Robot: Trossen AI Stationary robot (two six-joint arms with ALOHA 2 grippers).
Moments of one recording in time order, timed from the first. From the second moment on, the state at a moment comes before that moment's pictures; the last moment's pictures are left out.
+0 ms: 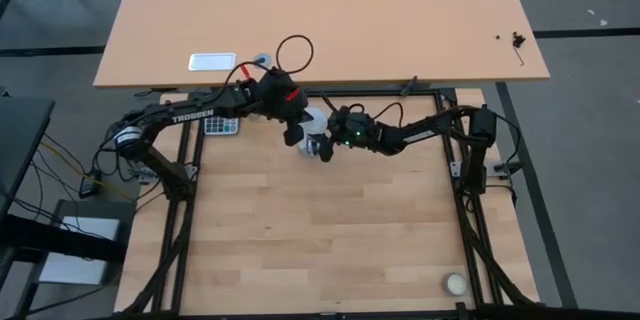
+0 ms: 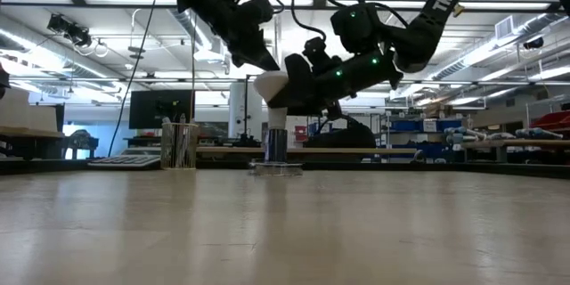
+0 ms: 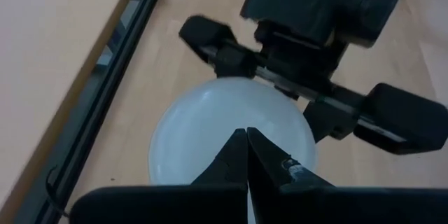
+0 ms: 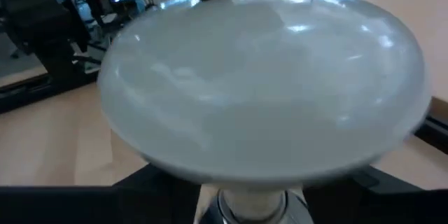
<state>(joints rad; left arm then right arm) 0.46 1.55 1.24 -0.39 0.21 0.20 -0.29 1.87 0.89 0.71 0.11 0.20</state>
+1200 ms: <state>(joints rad) 0.37 1.10 0.69 0.22 0.21 0.04 -0.29 1.80 0.90 0.68 0.11 0.24</state>
